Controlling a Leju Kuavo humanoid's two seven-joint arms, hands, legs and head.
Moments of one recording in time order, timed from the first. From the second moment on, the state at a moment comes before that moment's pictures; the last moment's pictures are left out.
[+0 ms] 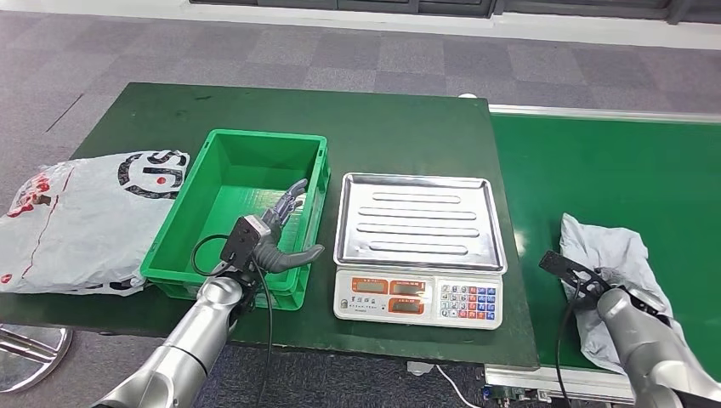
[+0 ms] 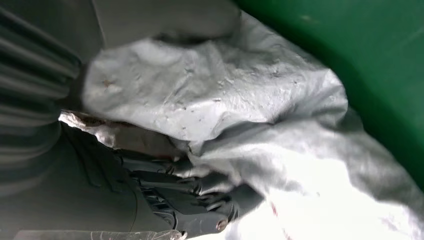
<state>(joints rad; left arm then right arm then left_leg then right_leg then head) -0.57 -0.14 -0.20 -0.71 -0.21 -0.19 -0.70 -0.61 -0.34 -0.18 -0.38 1.19 0.13 0.18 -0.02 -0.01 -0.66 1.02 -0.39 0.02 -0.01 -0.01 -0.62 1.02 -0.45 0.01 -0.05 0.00</state>
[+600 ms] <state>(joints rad) -0.56 -0.14 -0.18 -0.73 -0.21 -0.19 -0.70 -0.59 -0.32 -0.18 -0.46 1.18 0.02 0.09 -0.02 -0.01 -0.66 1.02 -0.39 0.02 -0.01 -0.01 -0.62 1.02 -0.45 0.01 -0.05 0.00</state>
